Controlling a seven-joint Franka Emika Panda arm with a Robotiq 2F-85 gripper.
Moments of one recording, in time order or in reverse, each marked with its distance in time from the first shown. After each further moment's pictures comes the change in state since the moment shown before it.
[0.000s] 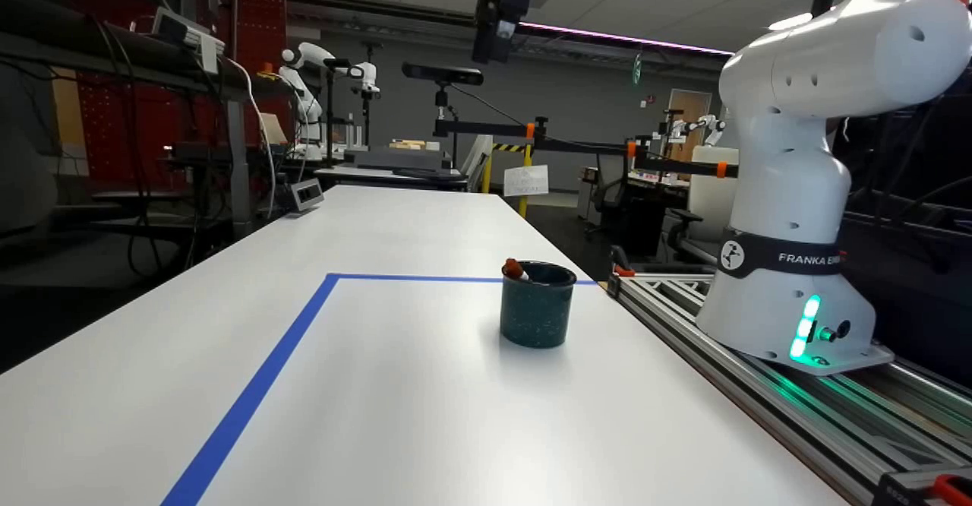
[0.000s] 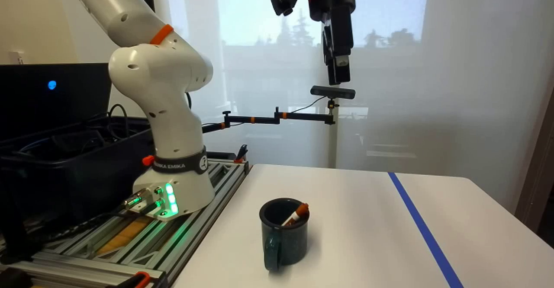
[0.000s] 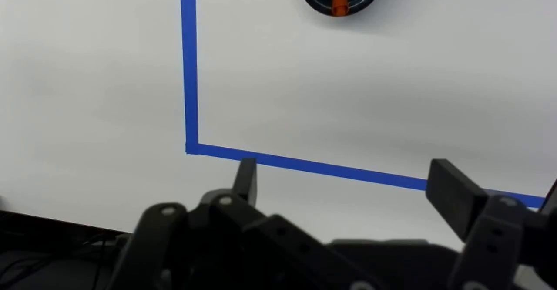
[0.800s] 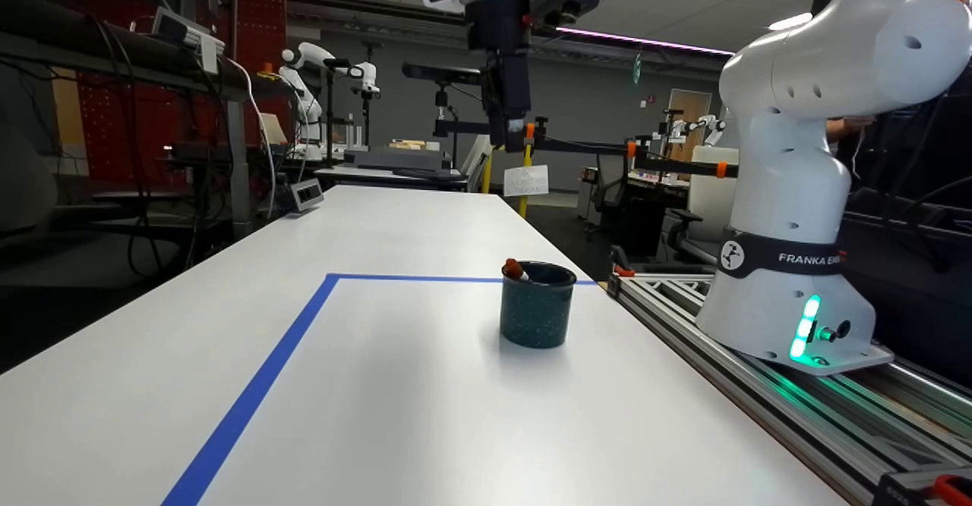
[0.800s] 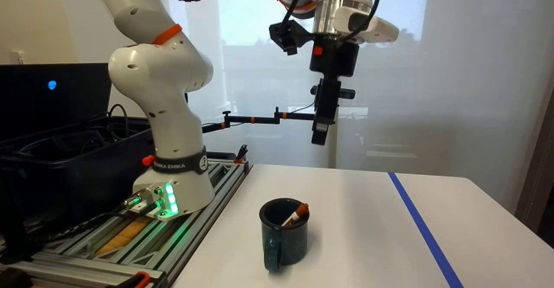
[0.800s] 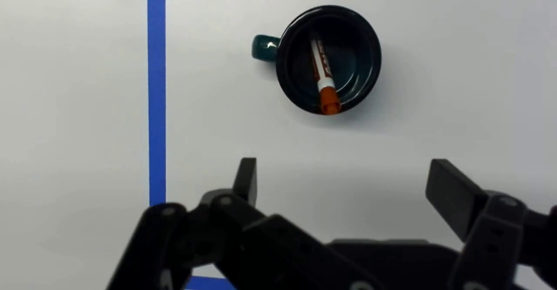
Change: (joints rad) arm -0.006 0.254 -0.042 0.000 0.006 -0.050 0.023
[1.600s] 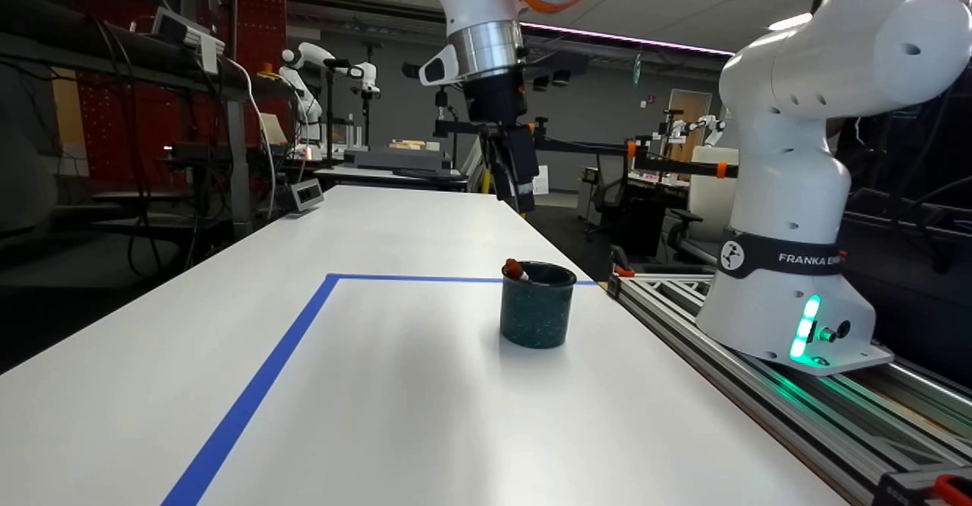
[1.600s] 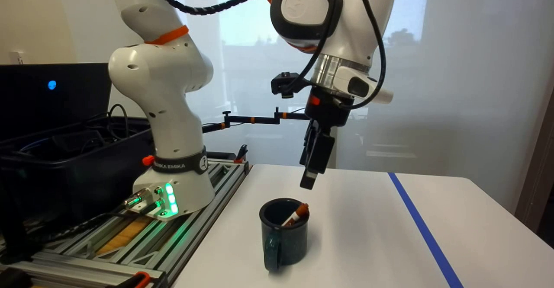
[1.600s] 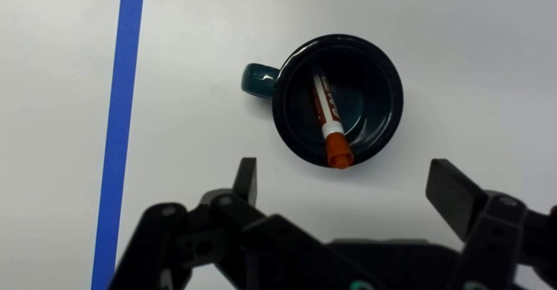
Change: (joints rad) arm 0.000 0.179 -0.045 -0.040 0.001 0.107 -0.104
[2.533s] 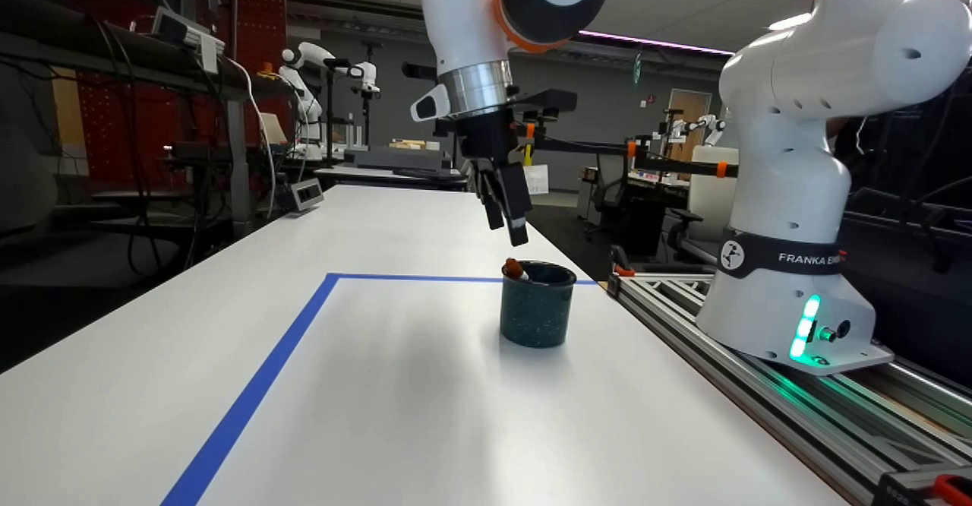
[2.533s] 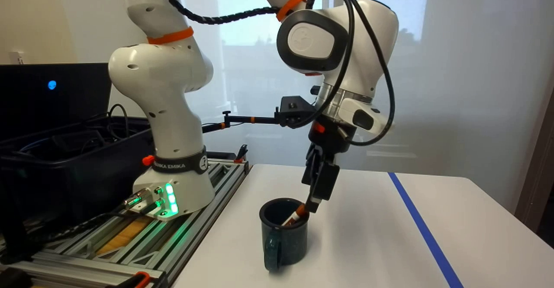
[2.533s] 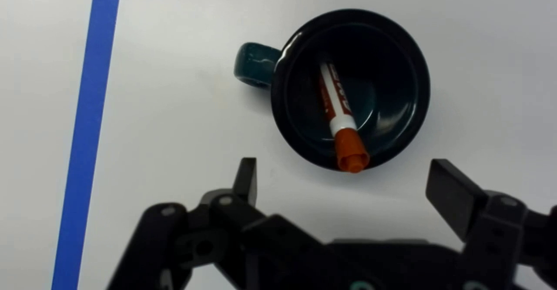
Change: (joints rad) arm 0.000 0.142 0.000 0.002 0.012 0.126 -0.036
